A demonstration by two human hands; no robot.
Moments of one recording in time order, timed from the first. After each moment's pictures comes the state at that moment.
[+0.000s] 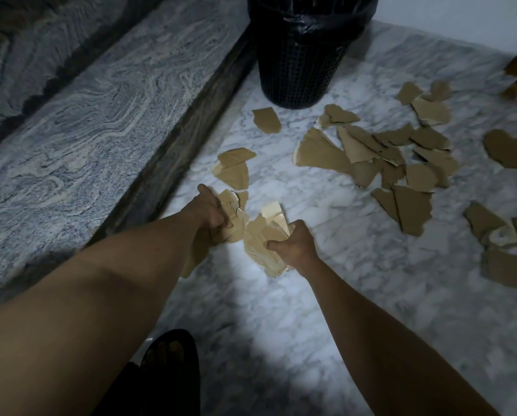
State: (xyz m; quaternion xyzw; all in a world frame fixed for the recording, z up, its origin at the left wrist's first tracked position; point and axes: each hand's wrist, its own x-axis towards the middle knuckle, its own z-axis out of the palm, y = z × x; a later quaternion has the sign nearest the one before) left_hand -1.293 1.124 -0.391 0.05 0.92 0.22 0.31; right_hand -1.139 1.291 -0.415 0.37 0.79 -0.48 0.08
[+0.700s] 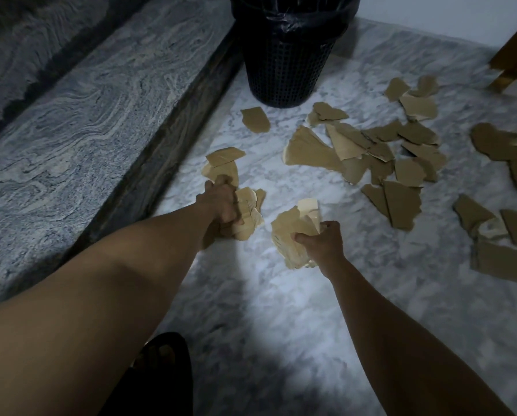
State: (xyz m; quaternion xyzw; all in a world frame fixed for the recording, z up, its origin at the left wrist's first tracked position) left_hand -1.286 1.173 -0.378 0.20 0.94 0.06 0.26; right_hand -1.110 1.360 -0.450 0.47 0.71 -0.53 -0.03
